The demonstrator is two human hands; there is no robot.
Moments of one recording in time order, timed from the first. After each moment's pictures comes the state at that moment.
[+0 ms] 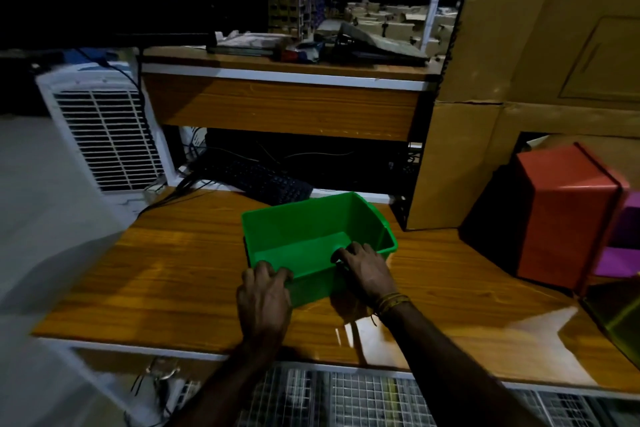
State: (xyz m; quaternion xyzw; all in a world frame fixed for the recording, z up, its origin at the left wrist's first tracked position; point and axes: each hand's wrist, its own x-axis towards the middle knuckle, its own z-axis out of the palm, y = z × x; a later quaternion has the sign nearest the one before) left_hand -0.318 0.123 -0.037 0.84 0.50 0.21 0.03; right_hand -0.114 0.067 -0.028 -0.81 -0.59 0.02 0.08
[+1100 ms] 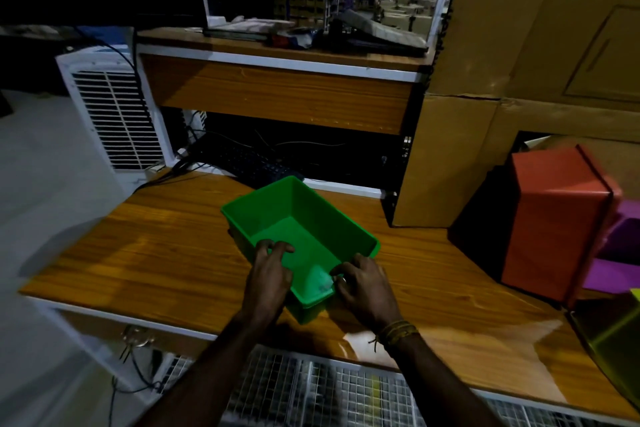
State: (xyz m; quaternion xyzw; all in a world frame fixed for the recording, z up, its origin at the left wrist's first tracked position) left_hand -0.245 0.106 -0.051 0.79 0.47 0.29 0.26; right_hand -0.074 -0.016 -0.047 -0.76 -0.60 -0.01 0.24
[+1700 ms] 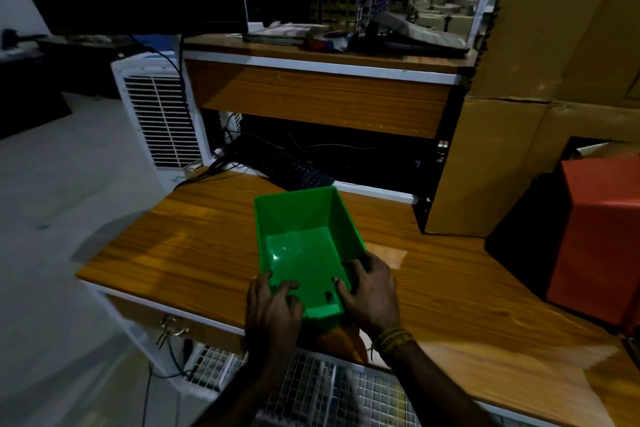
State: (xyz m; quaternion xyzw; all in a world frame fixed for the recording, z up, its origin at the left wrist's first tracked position) left_hand -0.298 0.057 -0.065 0.76 0.57 0.28 0.15; right_hand -0.112 0.017 -0.062 -0.80 -0.55 0.03 0.24
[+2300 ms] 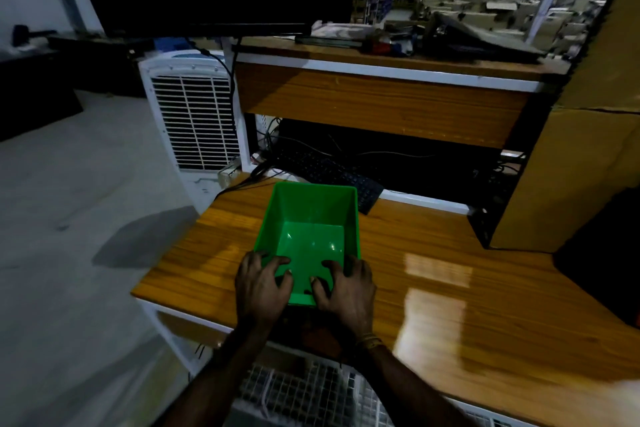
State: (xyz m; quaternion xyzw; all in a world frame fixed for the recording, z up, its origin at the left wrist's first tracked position) left_hand -0.429 0.227 -0.060 0.77 0.55 0.31 0.12; right_hand -0.283 0.152 -0.060 -0.83 -0.50 0.00 0.25
